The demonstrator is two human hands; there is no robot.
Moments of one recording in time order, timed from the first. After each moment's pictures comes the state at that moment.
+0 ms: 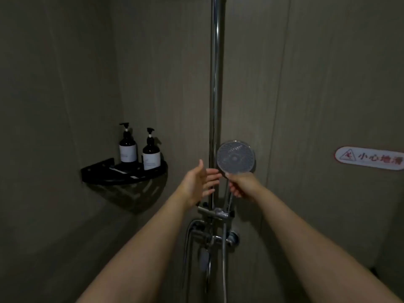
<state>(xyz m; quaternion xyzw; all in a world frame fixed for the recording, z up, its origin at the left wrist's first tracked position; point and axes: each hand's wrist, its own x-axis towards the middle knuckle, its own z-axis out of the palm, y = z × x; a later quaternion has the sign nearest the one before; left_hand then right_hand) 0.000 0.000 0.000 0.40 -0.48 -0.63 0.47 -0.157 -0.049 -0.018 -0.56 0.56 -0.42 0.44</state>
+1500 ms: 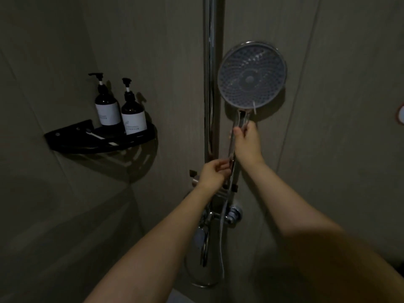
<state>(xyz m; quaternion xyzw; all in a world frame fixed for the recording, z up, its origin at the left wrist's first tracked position) -0.059 -0.081 -0.094 0.52 -0.52 -0.46 0.49 -0.145 -0.116 -0.043 -0.57 0.44 -0.63 0.30</state>
